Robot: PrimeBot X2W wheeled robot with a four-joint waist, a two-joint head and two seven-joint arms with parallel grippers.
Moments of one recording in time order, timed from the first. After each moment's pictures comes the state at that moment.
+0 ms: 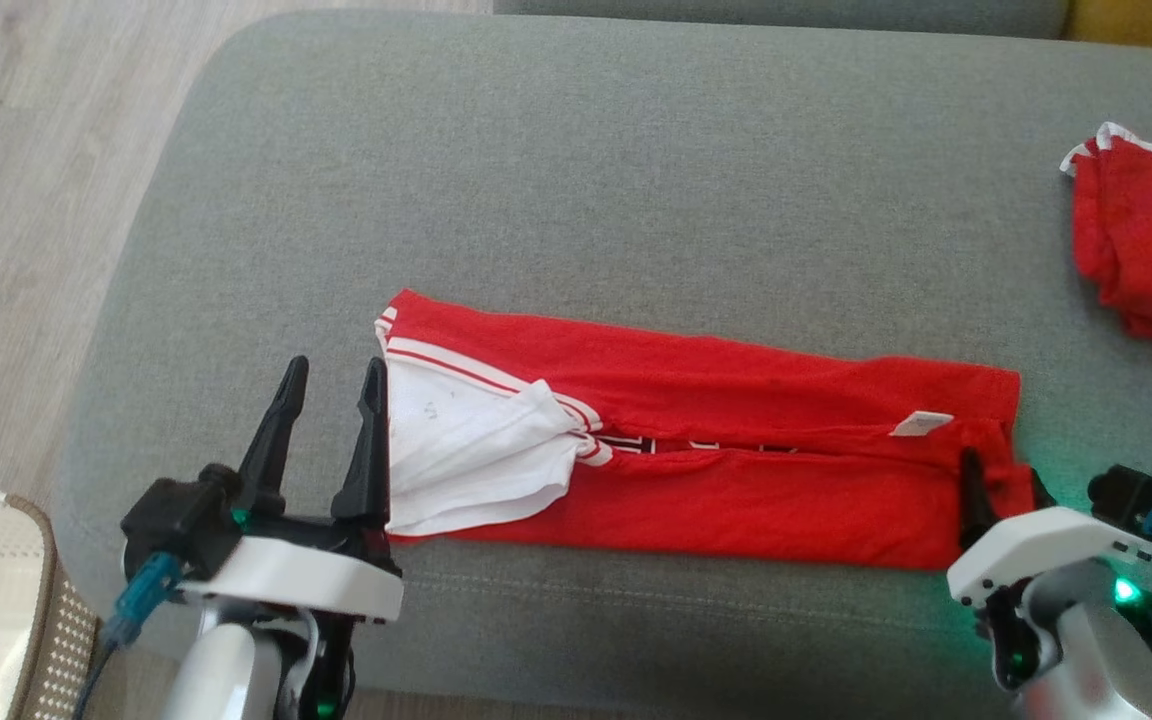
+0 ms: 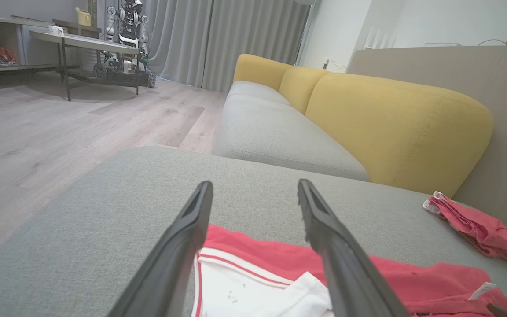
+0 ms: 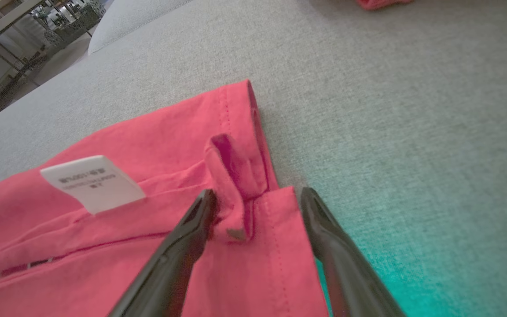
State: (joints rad) left arm -0.05 0.05 -0.19 0.07 -0.29 -0.05 -0.25; right arm -0.31 -0.05 -0.23 0.84 0.32 0.13 -0.19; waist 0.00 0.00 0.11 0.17
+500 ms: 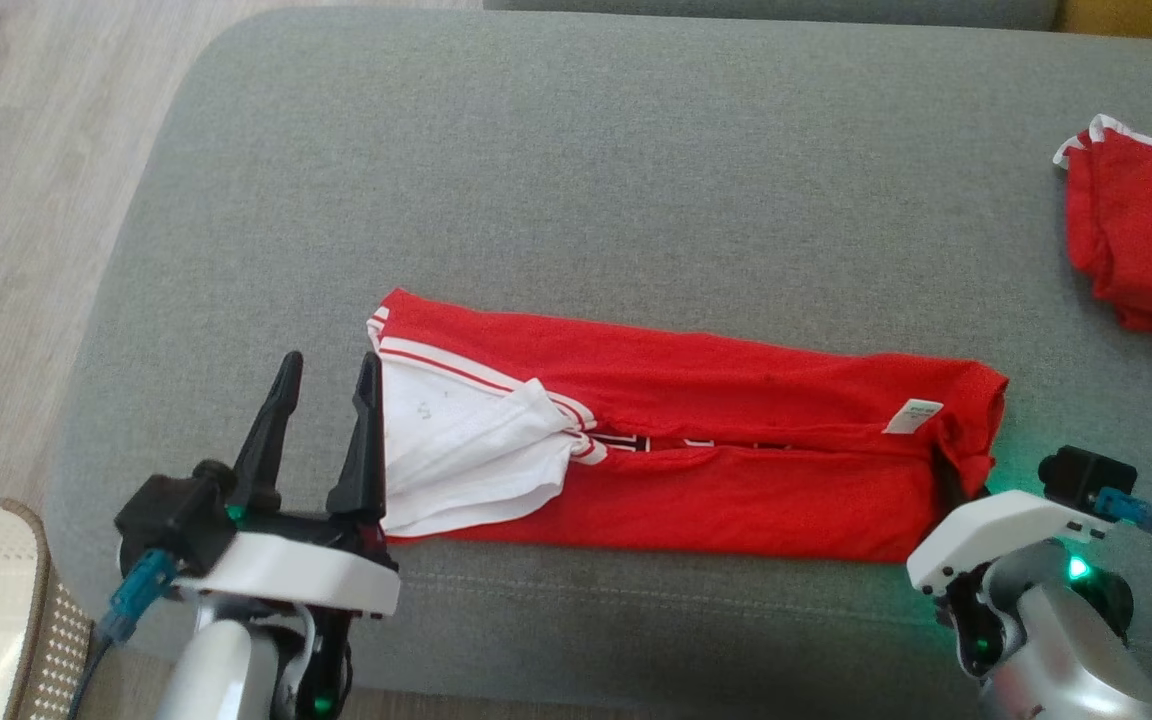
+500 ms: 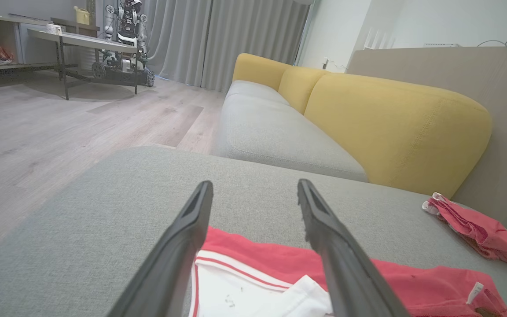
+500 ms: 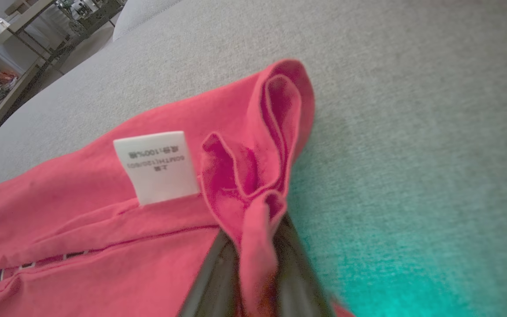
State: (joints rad) left arm -0.06 0.05 -0.19 0.07 -0.29 -0.05 -0.25; right arm -0.38 -0.07 -0.06 0.94 0.45 0.13 -0.20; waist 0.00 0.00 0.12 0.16
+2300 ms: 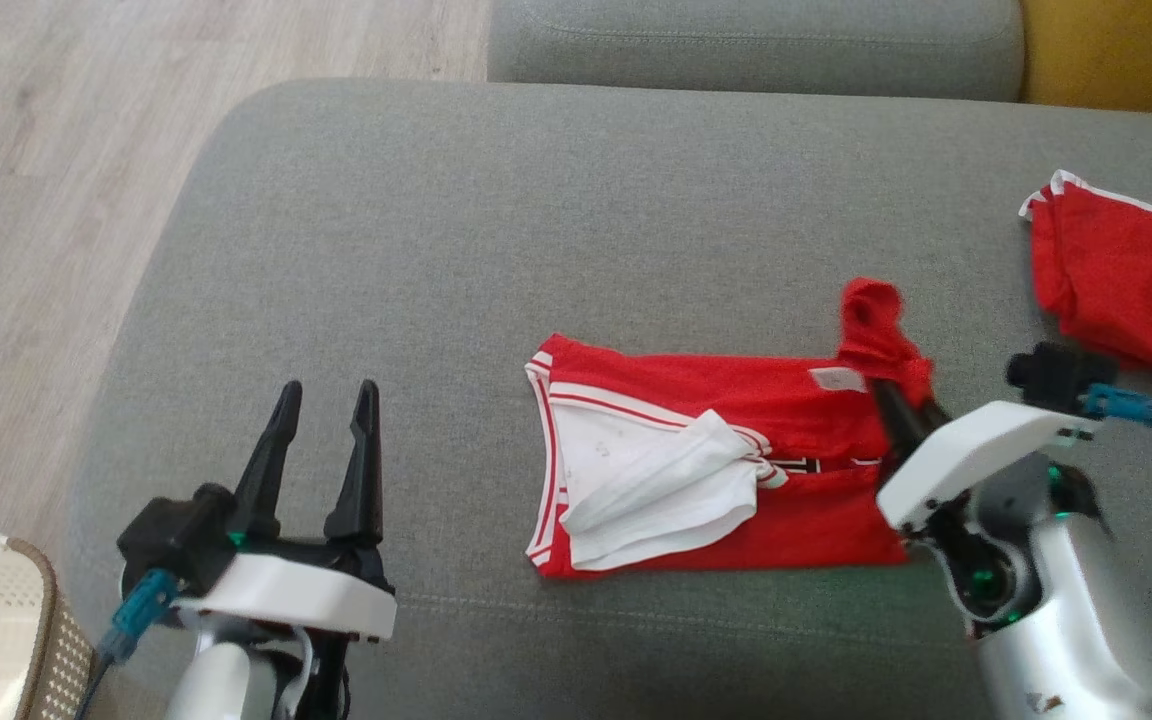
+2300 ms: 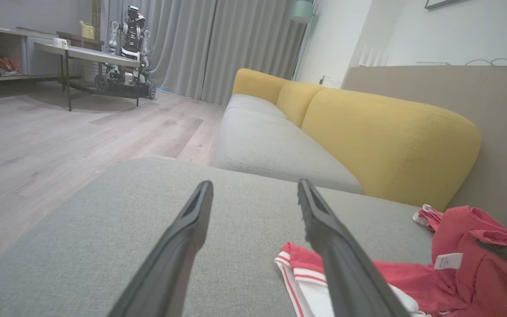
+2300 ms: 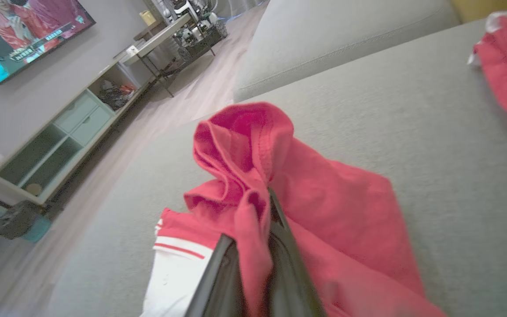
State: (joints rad) left arm -0.03 0.05 -0.18 0.09 -0.30 -0.05 -0.25; right arm -0.27 -0.05 0.00 0.35 0.56 0.13 0.19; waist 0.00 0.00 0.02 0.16
